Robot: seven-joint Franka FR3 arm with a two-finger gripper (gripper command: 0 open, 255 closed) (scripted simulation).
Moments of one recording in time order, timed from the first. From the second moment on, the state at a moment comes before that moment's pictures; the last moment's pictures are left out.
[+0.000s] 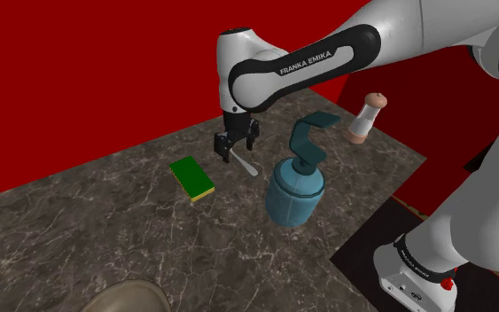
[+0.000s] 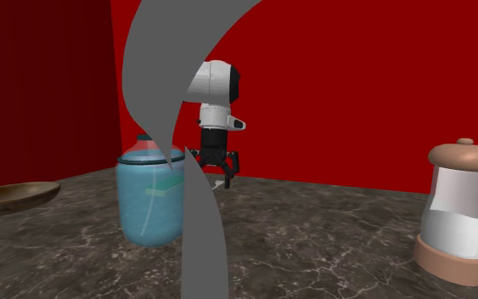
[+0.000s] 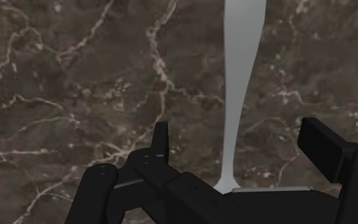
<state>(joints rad) 0.14 0.26 0.31 -1.92 -0.01 2.04 0.40</state>
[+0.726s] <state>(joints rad) 0.14 0.27 0.31 -1.93 -0.02 2.05 0.40</state>
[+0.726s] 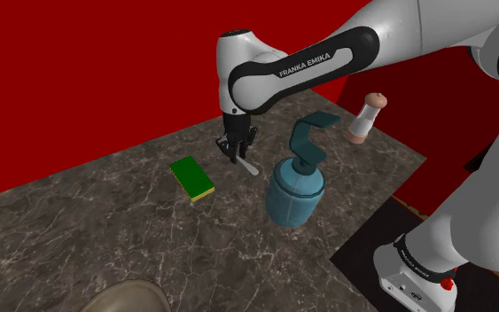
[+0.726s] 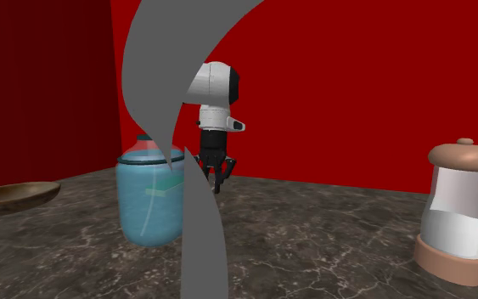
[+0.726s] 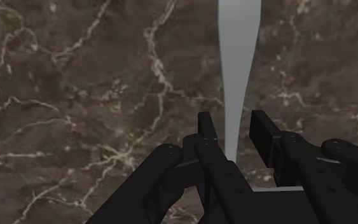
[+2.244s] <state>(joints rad) 0.14 0.19 0.32 -1.81 0.01 1.86 0.40</state>
